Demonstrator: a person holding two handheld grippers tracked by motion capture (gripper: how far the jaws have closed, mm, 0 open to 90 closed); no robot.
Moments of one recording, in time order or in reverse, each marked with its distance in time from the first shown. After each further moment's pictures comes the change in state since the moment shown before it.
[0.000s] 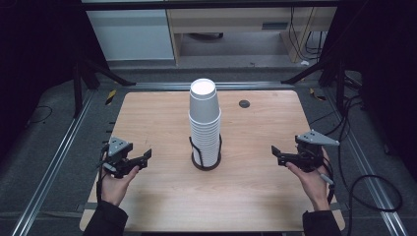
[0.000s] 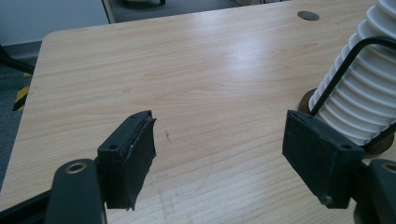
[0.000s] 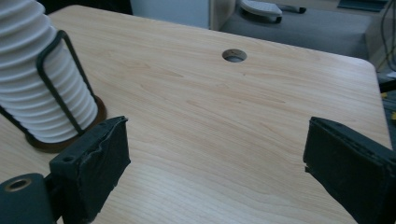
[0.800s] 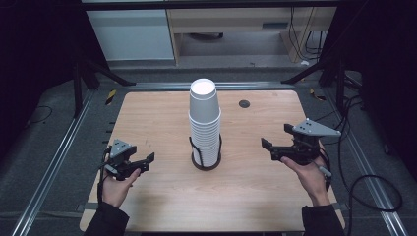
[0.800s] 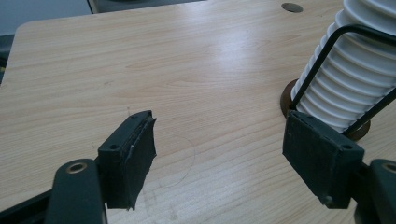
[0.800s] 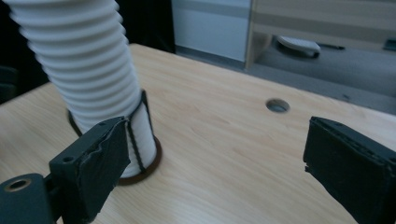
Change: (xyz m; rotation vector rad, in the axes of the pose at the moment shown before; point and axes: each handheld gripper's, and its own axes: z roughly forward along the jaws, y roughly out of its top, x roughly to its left) left arm -0.005 -0.004 0.000 0.028 -0.049 0.000; right arm 0.034 0.054 -0.021 -0.111 0.166 -0.051
